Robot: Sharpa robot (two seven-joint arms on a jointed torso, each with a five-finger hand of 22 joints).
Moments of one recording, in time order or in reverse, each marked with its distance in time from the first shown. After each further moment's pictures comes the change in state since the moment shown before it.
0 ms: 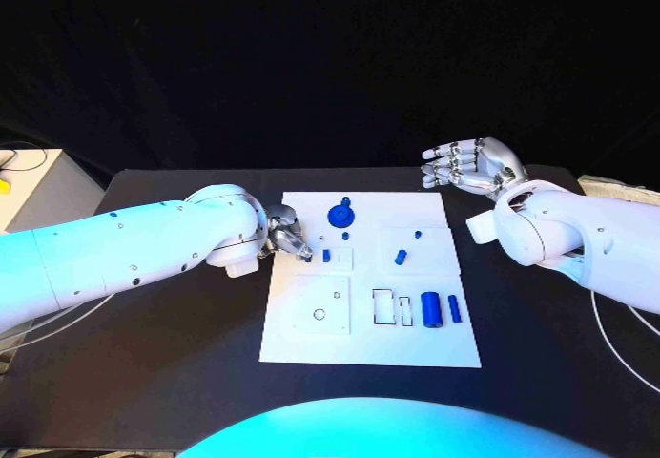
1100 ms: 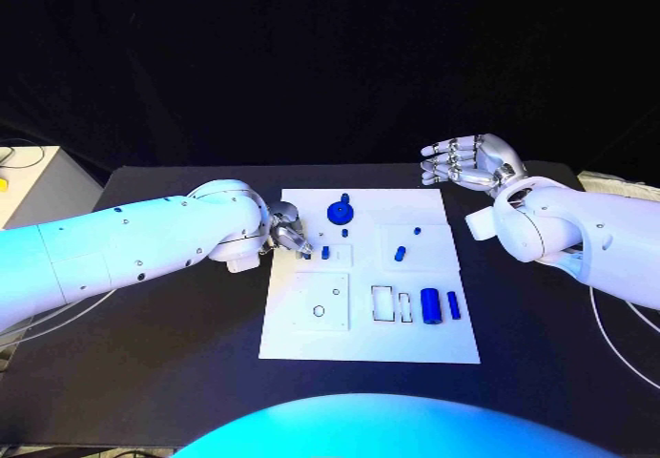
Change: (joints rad) left arm 0.002 0.024 0.000 -0.022 -0.013 0.028 -0.005; left_hand -0.018 0.017 0.000 0.000 0.002 0.009 -0.002 0.010 -0.003 0.017 -0.003 0.015 0.023 0.000 0.000 0.000 0.000 0.000 0.000 0.000 0.000 0.000; right arm 0.000 0.000 0.000 0.000 0.000 0.000 0.000; right_hand 0.000 0.000 0.000 0.000 0.000 0.004 0.004 0.000 -0.002 0.000 0.000 0.000 0.000 0.000 0.000 0.000 -0.004 0.000 0.004 0.004 0.000 -0.006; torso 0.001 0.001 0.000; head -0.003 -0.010
